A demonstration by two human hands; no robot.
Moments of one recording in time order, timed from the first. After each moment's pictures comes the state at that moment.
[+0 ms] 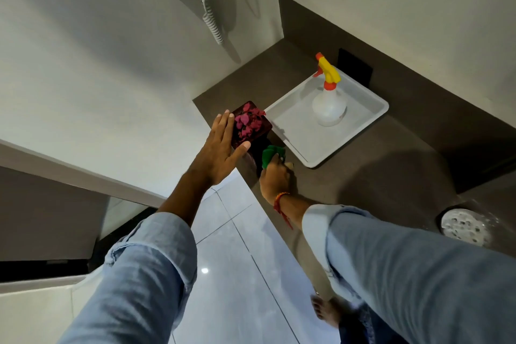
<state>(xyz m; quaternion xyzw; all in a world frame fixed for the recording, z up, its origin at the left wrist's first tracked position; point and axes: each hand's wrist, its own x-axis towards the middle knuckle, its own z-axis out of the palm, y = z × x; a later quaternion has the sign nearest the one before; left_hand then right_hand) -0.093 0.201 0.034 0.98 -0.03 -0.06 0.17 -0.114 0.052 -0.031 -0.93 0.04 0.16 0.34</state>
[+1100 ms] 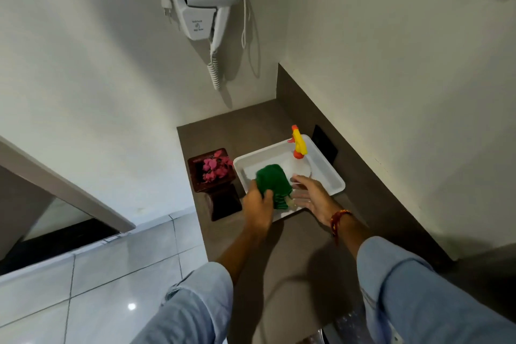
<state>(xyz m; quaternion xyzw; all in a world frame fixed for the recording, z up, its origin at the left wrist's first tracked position) -0.069 -0.006 -0.008 0.78 0.23 0.10 0.58 0.021 -0.146 -0.011 -0.66 0.09 0.34 0.66</state>
